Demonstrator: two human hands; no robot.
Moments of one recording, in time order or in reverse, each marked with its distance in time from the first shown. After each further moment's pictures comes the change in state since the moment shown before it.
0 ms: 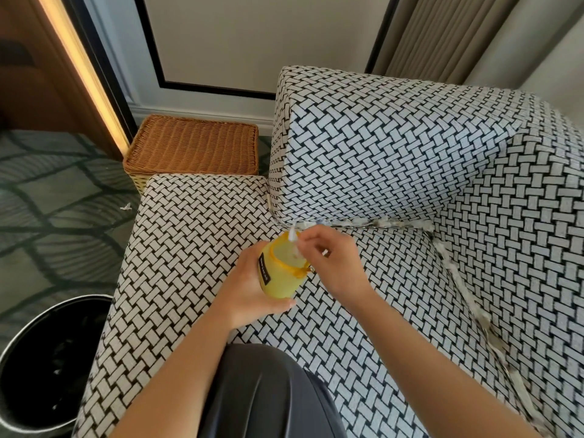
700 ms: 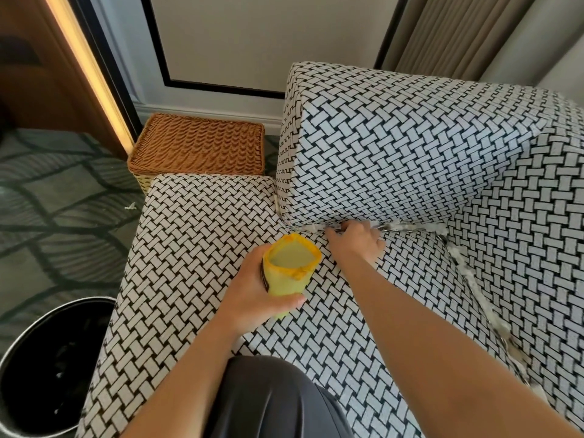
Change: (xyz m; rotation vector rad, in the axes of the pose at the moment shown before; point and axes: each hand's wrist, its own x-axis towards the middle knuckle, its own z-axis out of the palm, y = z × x) left_hand 0.003 -0.005 0.001 -0.289 0.062 -0.012; right_hand 0.079 0.081 0.002 -0.941 0.290 0.539
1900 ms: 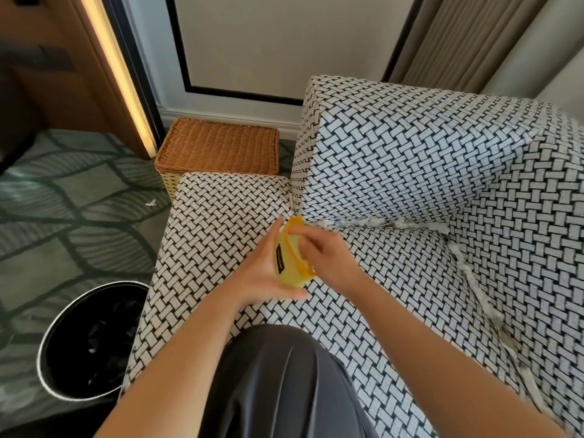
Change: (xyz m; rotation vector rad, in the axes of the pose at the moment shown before) left_hand -0.005 0.022 -0.029 0.276 -0.225 -0.097; right_hand -0.104 -0.020 -0.063 0.852 -0.459 -0.653
